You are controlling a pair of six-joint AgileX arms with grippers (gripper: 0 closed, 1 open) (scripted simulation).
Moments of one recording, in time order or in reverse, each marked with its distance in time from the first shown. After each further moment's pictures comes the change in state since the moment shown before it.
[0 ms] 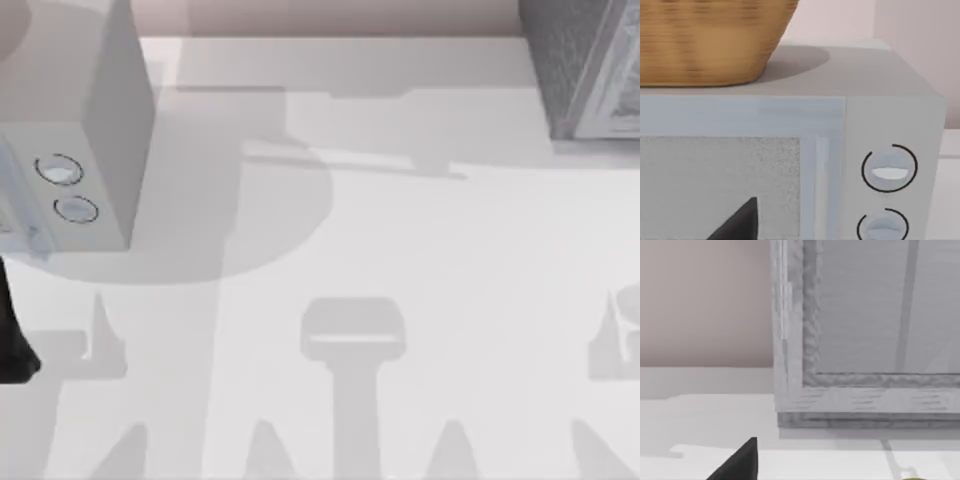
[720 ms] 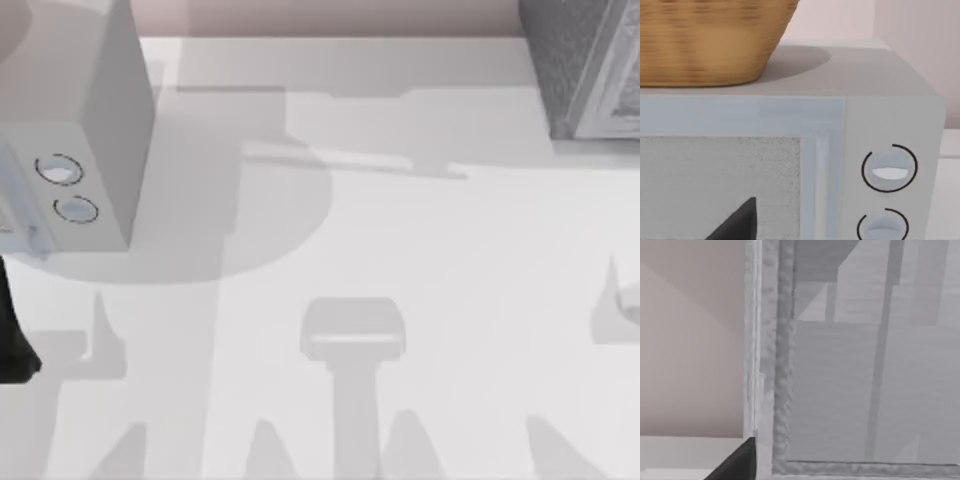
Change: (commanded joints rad) left arm 0.000 0.000 0.000 0.000 0.000 0.000; right arm -0.074 0.291 0.072 0.357 -0.031 -0.040
